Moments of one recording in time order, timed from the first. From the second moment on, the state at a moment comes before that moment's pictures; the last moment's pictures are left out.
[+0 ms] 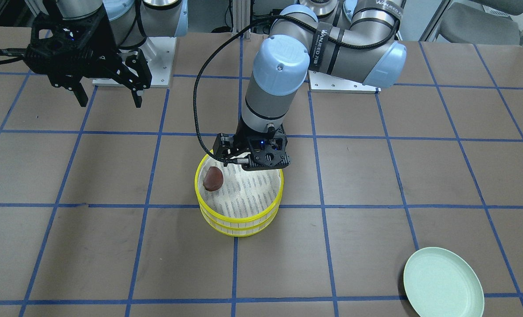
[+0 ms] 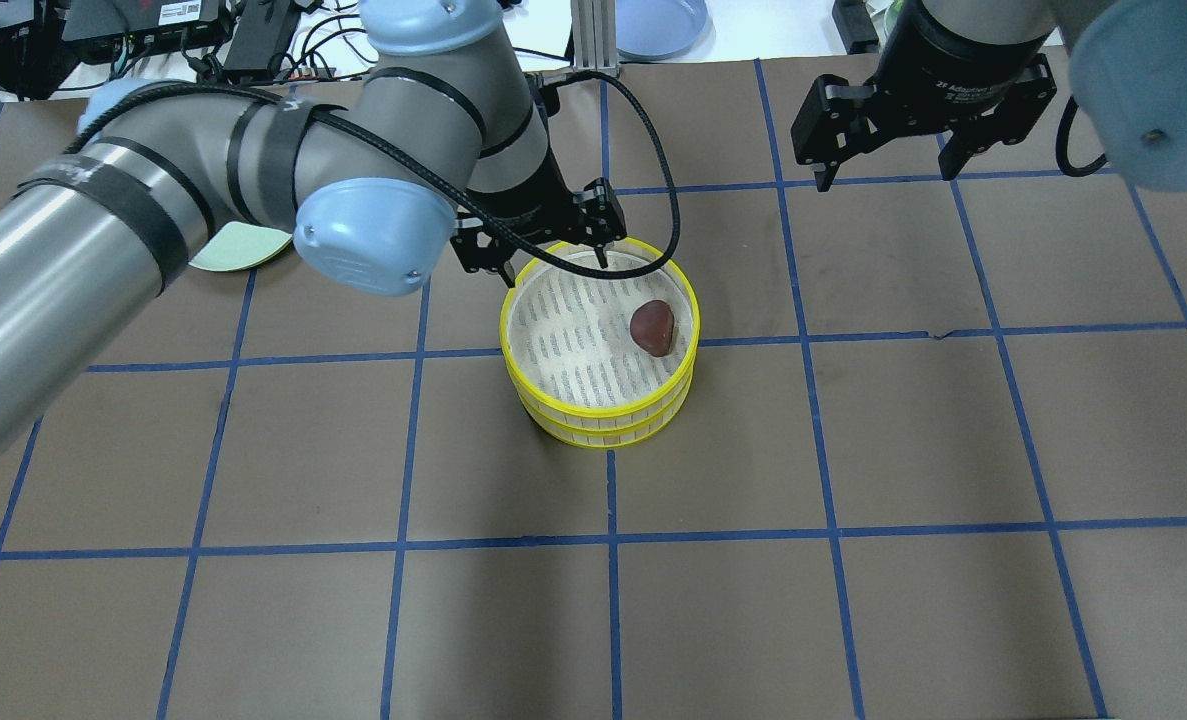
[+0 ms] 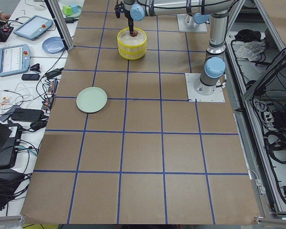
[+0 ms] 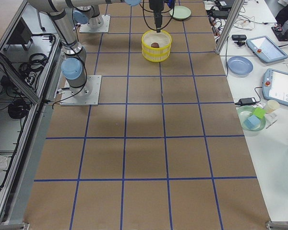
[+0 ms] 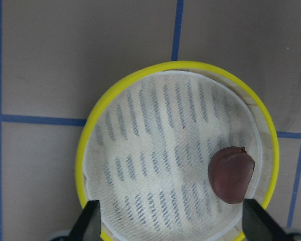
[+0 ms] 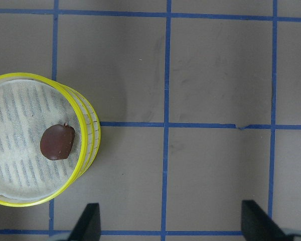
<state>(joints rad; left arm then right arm) -1.82 -1.81 -1.58 -1.25 1.46 -0.32 1.63 -1.59 1.52 -1.63 -1.60 0.03</state>
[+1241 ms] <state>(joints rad) -1.51 -1.53 -1.55 -1.56 1.56 0.04 1.63 -1.59 1.53 -1.64 -1.60 0.02</state>
